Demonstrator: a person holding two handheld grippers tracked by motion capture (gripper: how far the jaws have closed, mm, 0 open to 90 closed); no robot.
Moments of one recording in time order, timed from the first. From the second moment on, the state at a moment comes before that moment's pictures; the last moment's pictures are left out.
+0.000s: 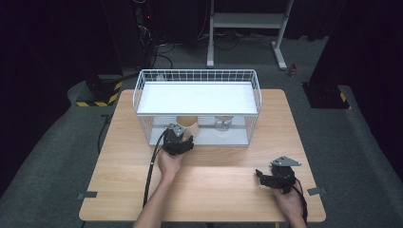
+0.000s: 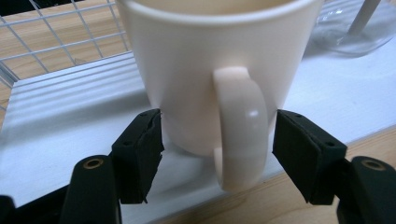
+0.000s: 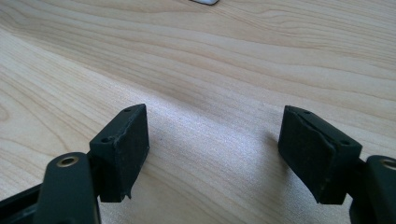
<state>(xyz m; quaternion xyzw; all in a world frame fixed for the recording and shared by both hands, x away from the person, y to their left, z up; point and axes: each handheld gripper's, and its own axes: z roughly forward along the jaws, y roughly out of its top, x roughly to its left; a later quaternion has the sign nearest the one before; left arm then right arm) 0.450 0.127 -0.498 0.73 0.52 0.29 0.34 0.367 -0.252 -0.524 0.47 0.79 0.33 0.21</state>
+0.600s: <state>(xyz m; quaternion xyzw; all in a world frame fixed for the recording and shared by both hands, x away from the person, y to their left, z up) 0.467 0.129 -0.504 0.73 0.54 0.26 0.35 0.367 -0.252 -0.524 0.47 0.79 0.33 0.21</state>
